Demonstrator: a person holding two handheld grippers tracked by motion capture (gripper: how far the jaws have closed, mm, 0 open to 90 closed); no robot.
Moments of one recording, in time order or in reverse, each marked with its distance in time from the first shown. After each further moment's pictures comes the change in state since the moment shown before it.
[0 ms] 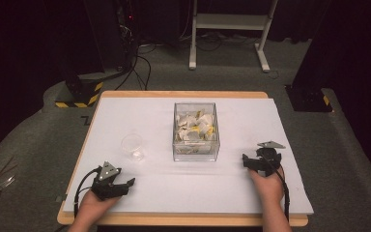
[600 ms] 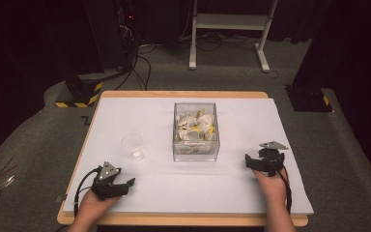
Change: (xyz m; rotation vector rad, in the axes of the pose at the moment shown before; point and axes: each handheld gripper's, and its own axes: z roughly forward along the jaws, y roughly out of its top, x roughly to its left) left arm 0.001 0.000 0.000 0.001 -0.006 0.002; right arm -0.001 0.001 -0.015 -0.028 -0.023 -0.034
